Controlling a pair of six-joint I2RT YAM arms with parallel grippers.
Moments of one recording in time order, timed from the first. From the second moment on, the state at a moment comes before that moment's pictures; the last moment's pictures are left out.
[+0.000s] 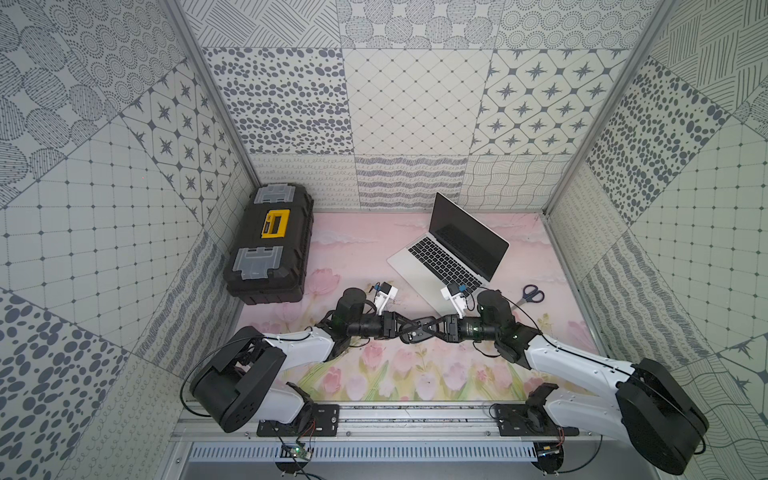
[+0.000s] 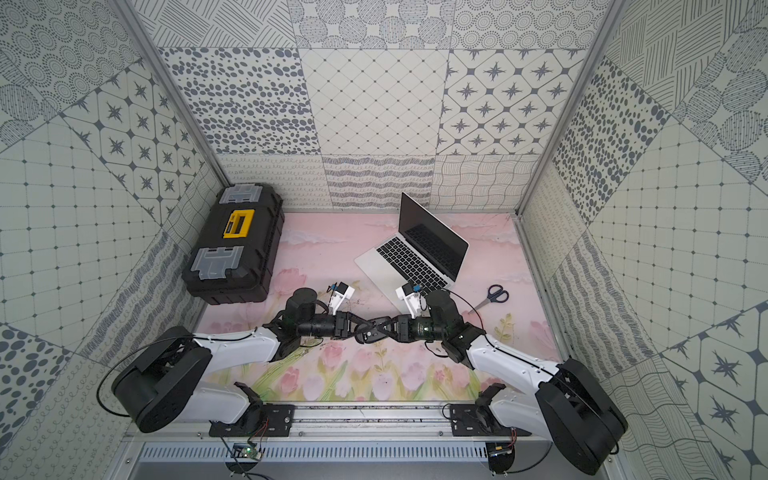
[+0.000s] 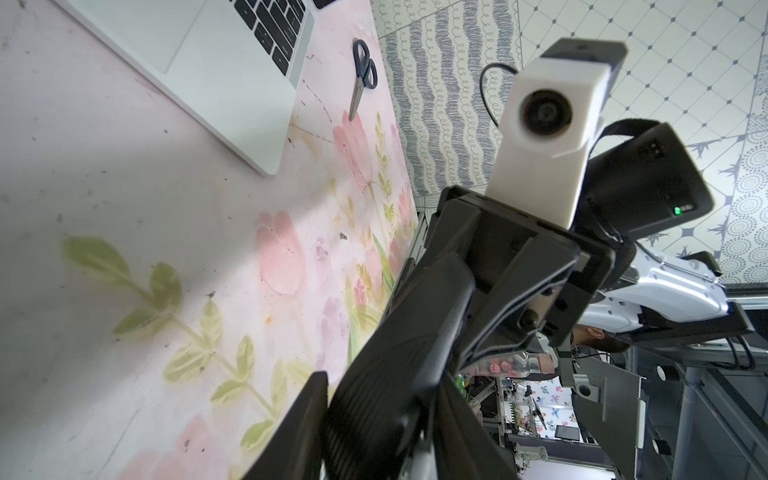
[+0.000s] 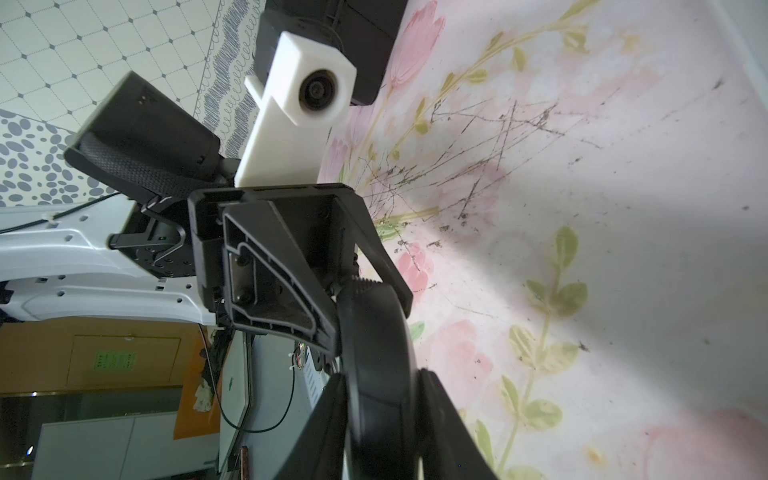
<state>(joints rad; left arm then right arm) -0.56 1.42 0.43 0.57 0.83 -0.90 0.65 1.17 0.42 0.27 -0.67 0.72</state>
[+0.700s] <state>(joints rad) -0.56 1.36 0.49 0.41 0.73 -0.69 0.56 1.22 0.44 0.14 -0.74 0.55</state>
